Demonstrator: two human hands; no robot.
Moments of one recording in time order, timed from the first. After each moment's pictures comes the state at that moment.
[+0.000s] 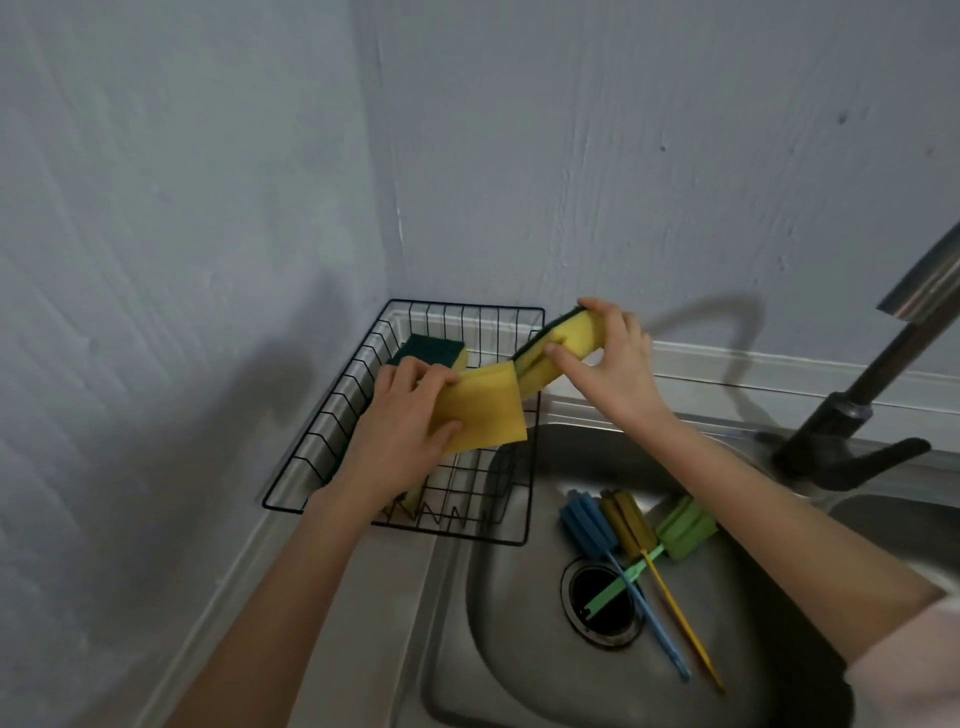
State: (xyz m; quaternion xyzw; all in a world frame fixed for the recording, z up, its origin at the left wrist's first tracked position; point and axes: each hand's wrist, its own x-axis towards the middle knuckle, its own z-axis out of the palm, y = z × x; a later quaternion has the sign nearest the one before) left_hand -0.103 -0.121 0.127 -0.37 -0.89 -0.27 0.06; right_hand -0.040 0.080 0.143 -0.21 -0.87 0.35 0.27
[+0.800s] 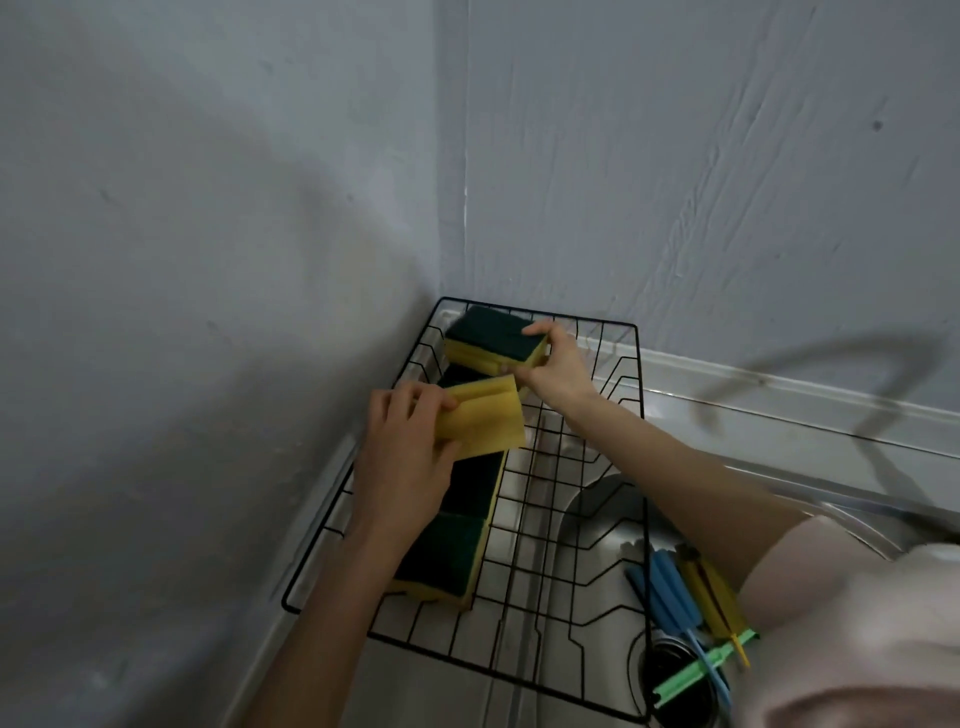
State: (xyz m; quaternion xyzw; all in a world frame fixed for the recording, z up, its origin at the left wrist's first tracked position) left_hand -0.195 -0.130 0.081 -0.24 -0.92 -0.31 0.10; right_hand -0.220 0.056 0.078 -0.21 -0.81 0.54 0.10
